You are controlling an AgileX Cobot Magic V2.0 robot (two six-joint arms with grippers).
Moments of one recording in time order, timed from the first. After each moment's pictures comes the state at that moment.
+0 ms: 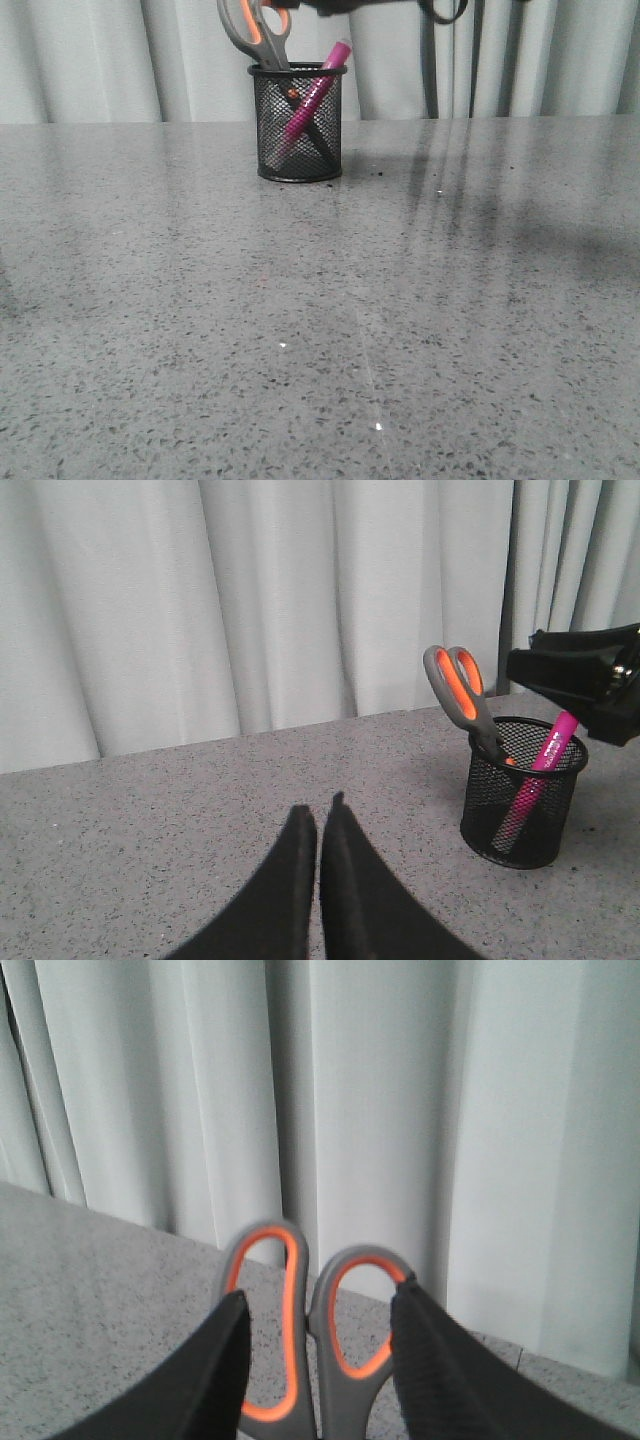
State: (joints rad) left arm -0.04 0.68 -0.61 -1.21 0.27 1.27; right arm 0.53 1.83 -1.27 0.11 -0.53 -0.14
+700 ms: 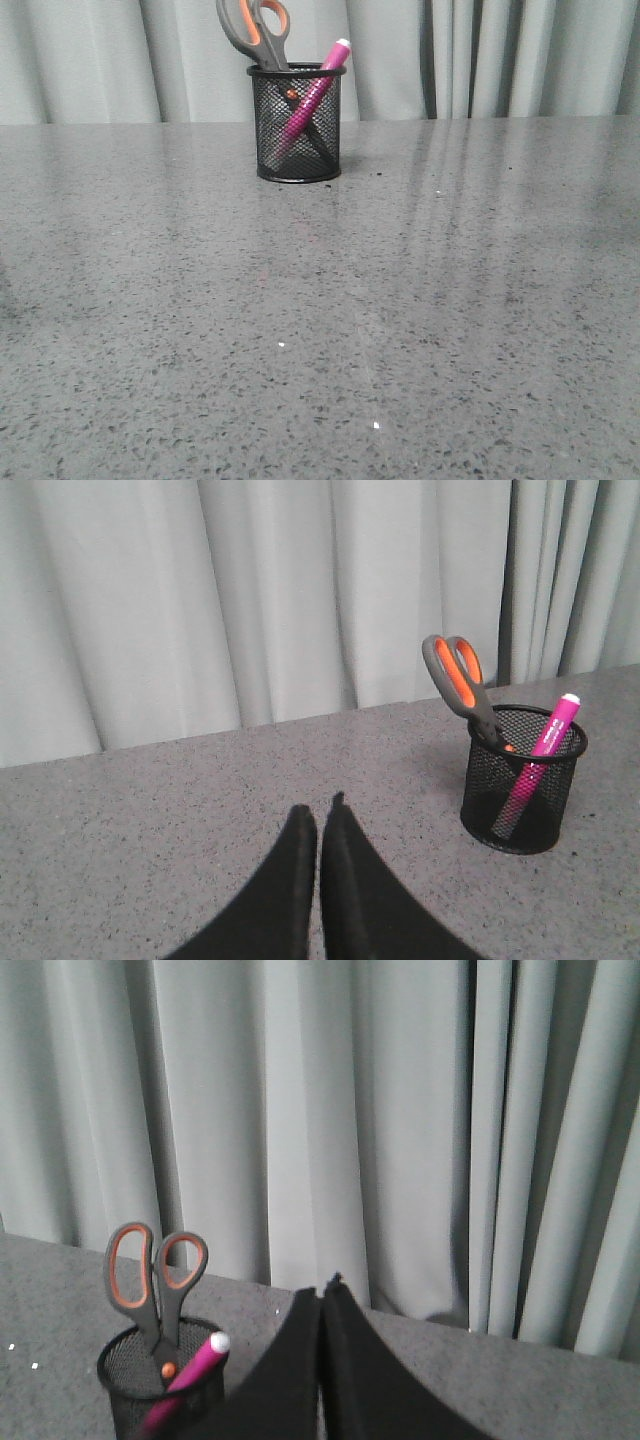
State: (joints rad) left arm -0.04 0.66 -0.58 -1.20 0.27 1.27; right arm 0.33 0.99 -0.75 0.08 -0.24 -0.14
